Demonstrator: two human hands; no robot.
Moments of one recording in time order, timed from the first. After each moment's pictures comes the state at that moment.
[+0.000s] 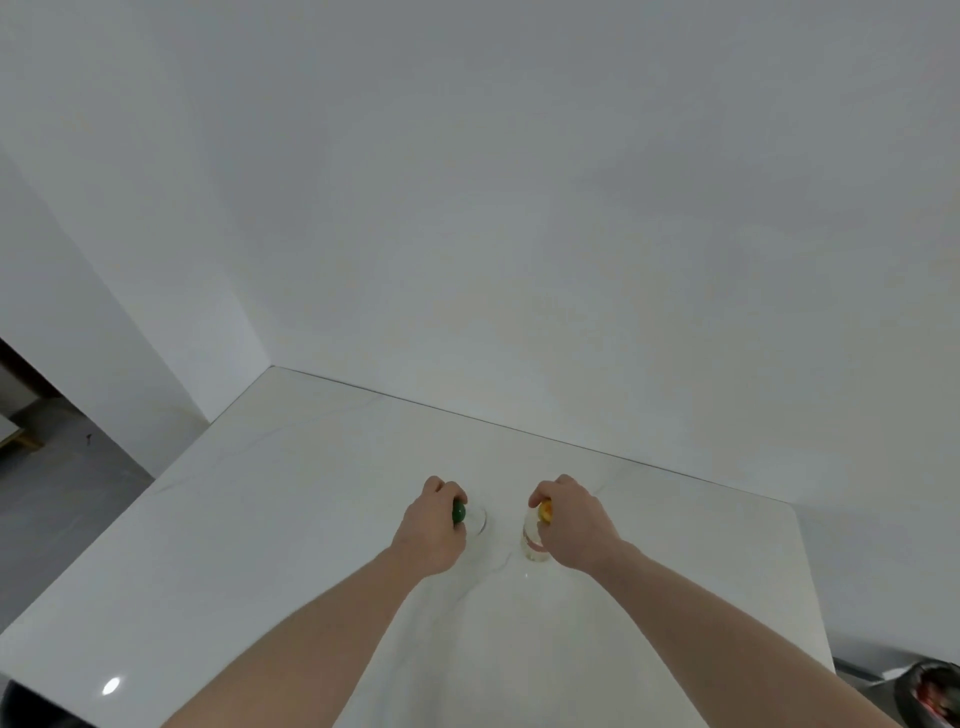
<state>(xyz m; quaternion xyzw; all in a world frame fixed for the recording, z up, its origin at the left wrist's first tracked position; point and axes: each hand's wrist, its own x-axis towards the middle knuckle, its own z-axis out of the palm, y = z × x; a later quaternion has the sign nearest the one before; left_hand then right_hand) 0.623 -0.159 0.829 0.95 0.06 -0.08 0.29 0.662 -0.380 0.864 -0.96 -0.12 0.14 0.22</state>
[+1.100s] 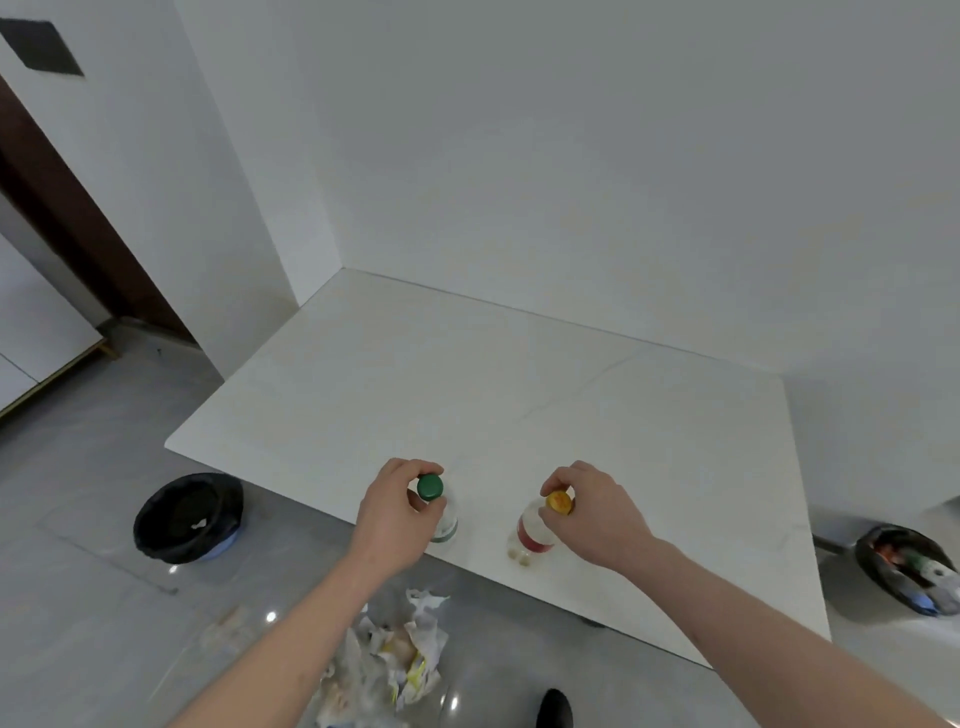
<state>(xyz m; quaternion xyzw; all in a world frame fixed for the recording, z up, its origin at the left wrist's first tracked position) 0.255 -0.099 0.869 0.89 0.14 0.04 0.44 0.324 -0.356 0.886 -0.94 -0.13 0.13 0.27</state>
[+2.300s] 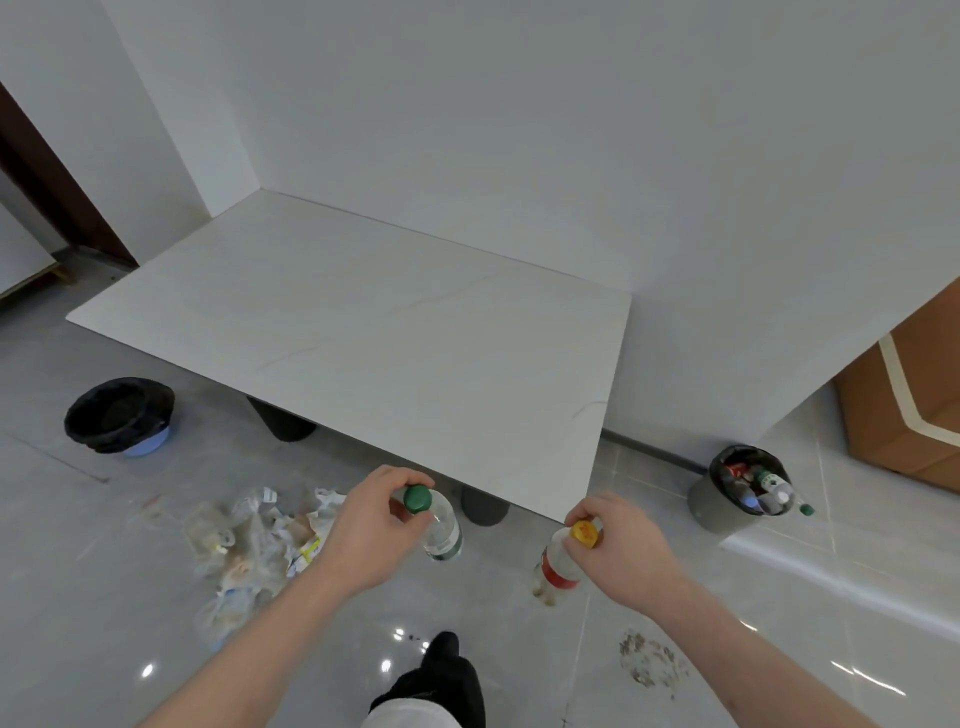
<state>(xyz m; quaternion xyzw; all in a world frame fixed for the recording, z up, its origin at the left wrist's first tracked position) 0.063 -0.482 0.862 0.88 0.13 -0.01 0.46 0.130 -0.780 0.867 -0.95 -0.11 0.17 0.24</state>
